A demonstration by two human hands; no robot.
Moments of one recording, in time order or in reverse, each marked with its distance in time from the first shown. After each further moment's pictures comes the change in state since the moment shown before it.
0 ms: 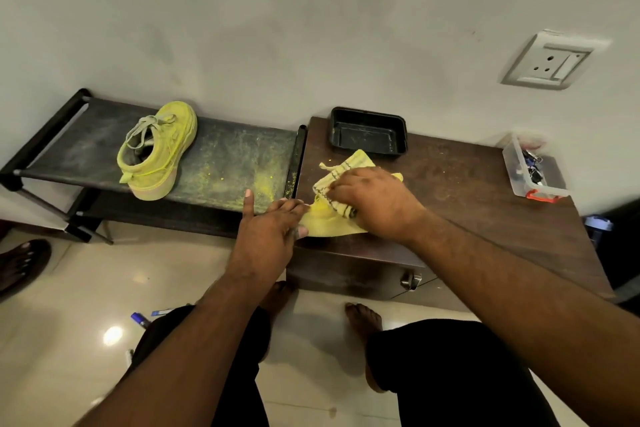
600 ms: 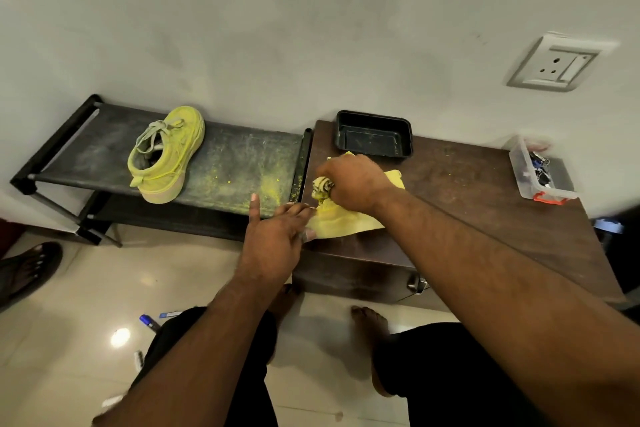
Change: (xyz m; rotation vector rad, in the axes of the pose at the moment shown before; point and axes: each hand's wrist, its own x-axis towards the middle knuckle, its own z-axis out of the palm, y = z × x) left_hand -0.004 0.000 0.001 -0.073 0.047 -0.002; right_hand 0.053 -0.013 -0.013 0.190 -0.069 0.216
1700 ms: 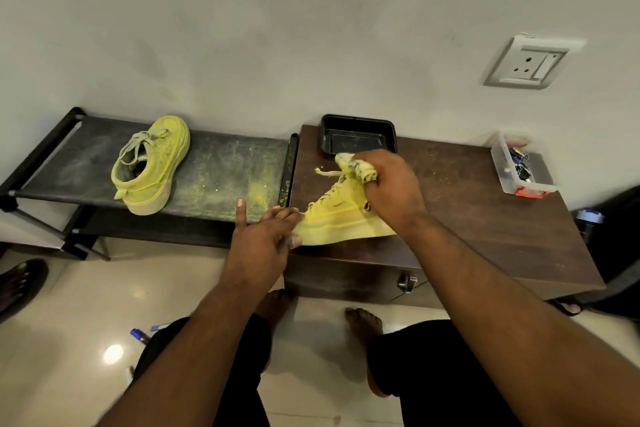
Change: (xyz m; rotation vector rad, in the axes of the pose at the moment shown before) left_hand 0.000 -0.002 -0.001 -0.004 -0.016 0.030; right_hand -0.049 0.048 0.011 0.400 0.522 0.220
